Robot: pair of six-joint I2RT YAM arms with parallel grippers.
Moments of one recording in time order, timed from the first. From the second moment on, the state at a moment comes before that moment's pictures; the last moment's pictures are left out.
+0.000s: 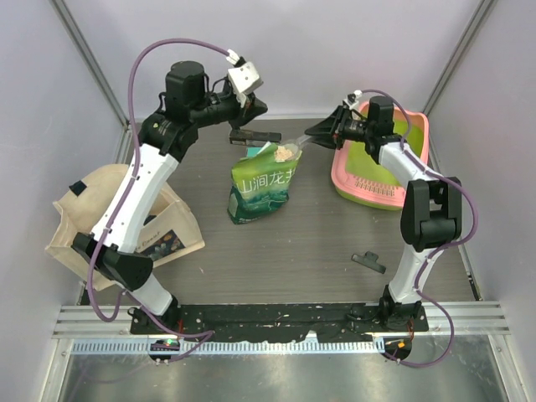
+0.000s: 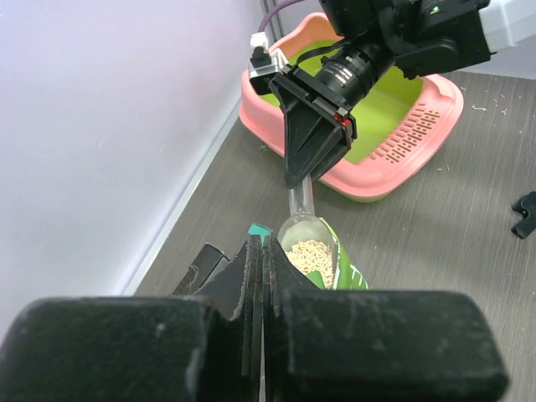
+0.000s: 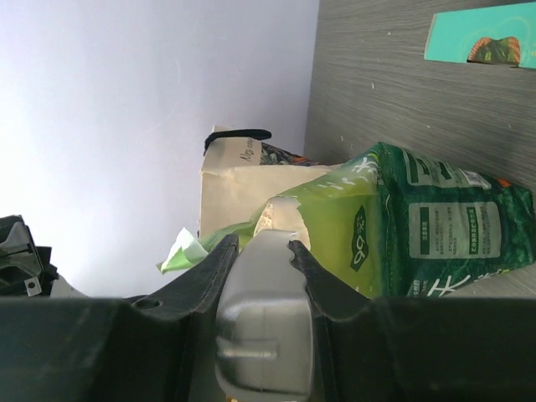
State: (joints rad) left arm -0.46 1.63 1.97 -0.55 0.59 0.38; right arm 0.09 1.89 1.46 0.07 -1.03 1.07
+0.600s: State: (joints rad) left arm -0.50 1.60 1.83 -0.55 0.56 0.42; right arm 0.03 1.89 1.42 0.19 -1.09 1.16
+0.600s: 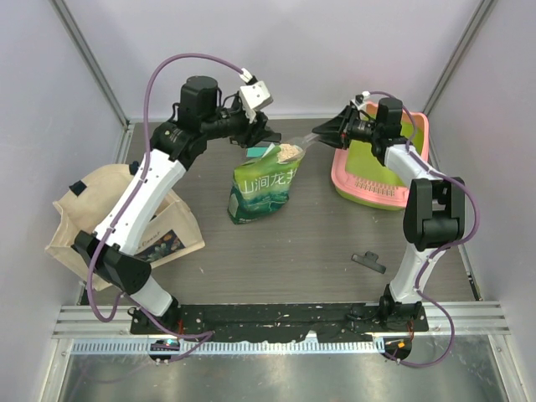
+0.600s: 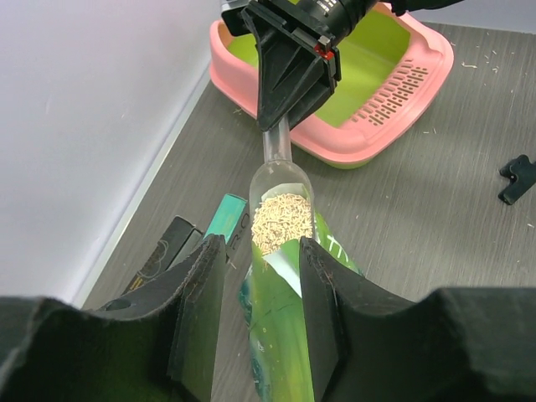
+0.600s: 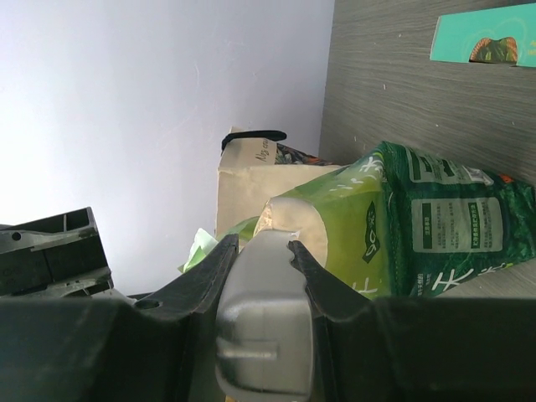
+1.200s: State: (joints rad) left arm -0.50 1.58 1.83 -0.55 0.54 0.42; right arm -0.01 1.90 1.45 0.19 -1.11 1.16
